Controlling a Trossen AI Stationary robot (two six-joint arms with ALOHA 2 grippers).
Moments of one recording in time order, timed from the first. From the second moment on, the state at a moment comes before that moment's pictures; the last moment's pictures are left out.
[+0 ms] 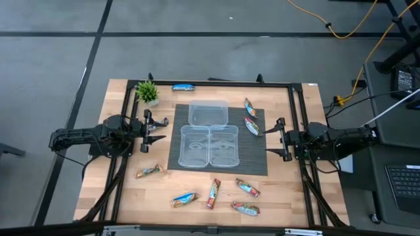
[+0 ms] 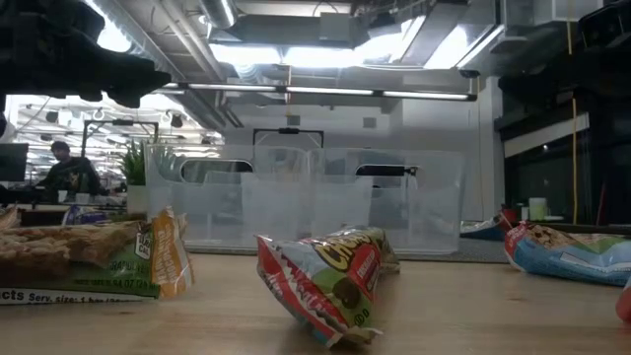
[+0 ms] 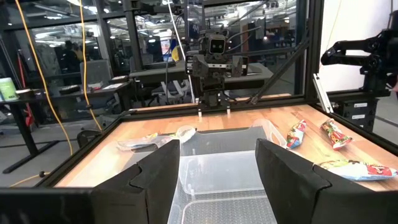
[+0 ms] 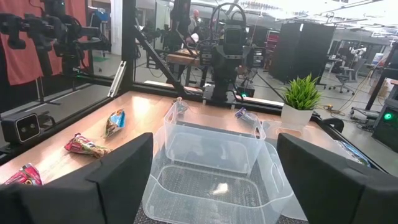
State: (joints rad) left arm 0.12 0.00 0.01 0.05 0.08 0.09; right arm 0.11 0.01 0.01 0.03 -0.01 -0.14
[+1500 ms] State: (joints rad) left arm 0.12 0.37 0.82 -0.10 -0.43 -0.07; right arm 0.11 0.01 0.01 0.60 0.01 0.28
